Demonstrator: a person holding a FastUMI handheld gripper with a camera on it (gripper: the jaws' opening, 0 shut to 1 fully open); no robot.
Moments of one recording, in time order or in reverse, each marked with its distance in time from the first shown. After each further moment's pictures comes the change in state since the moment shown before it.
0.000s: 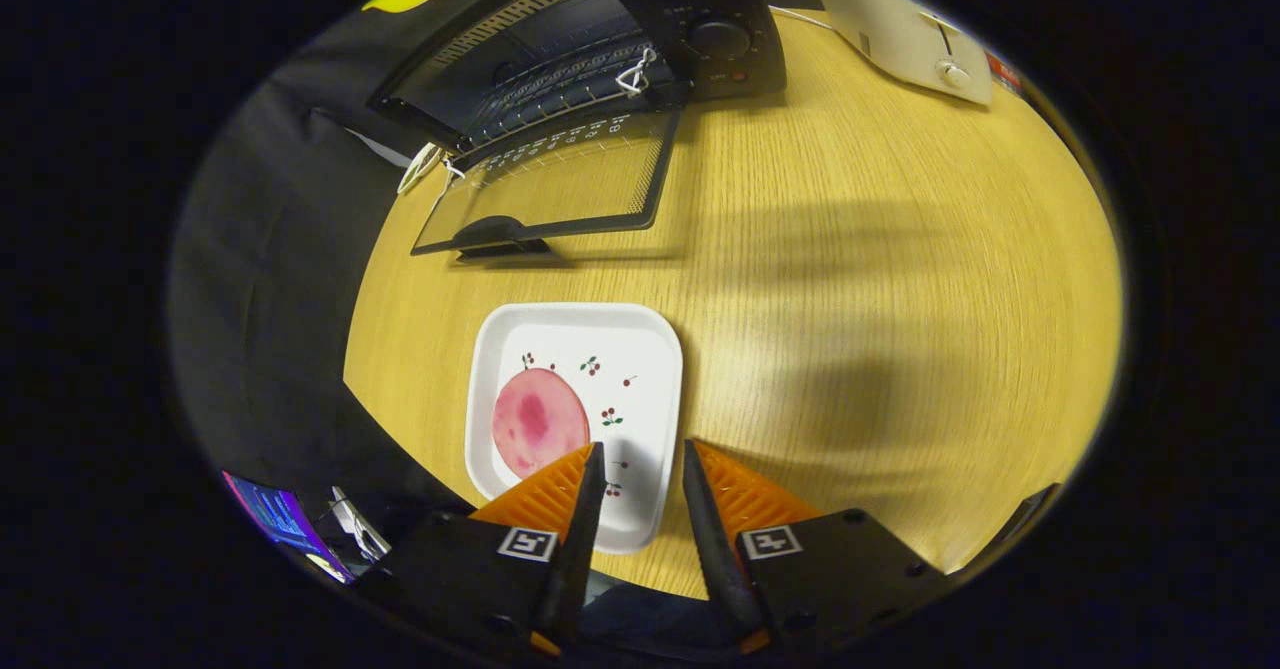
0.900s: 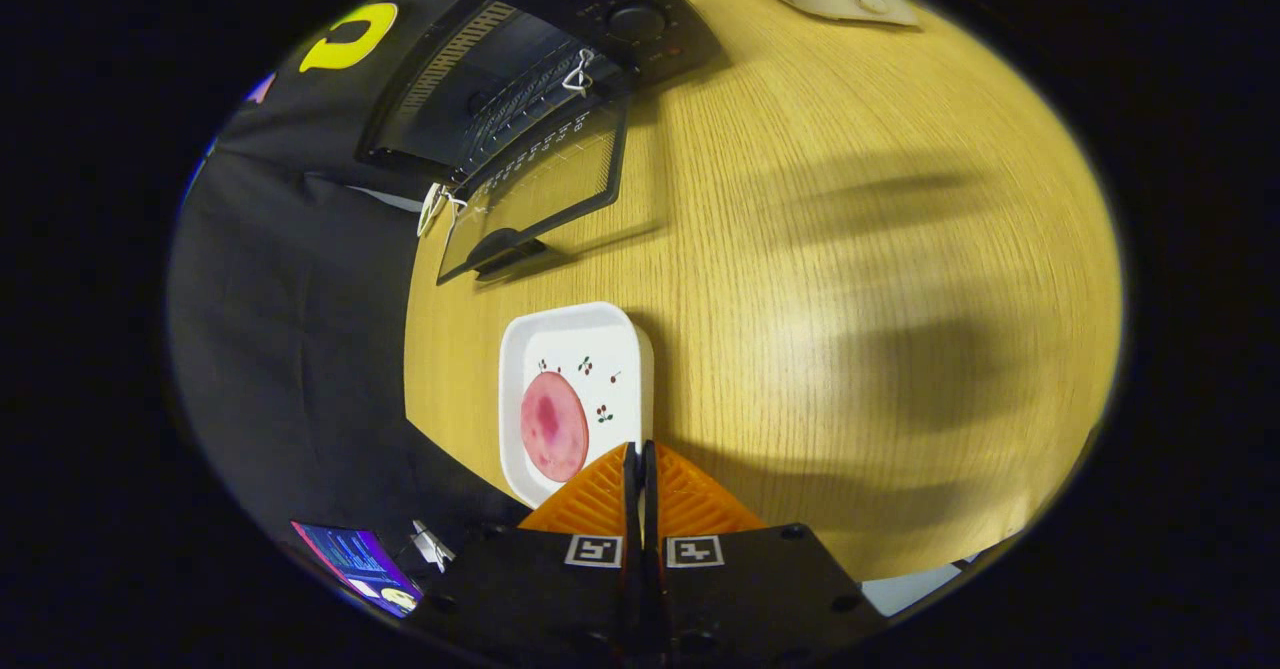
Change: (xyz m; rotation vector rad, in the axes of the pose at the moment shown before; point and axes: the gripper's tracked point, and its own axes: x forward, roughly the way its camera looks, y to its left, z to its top) arm -0.007 0.020 -0.013 0.218 -0.024 0.194
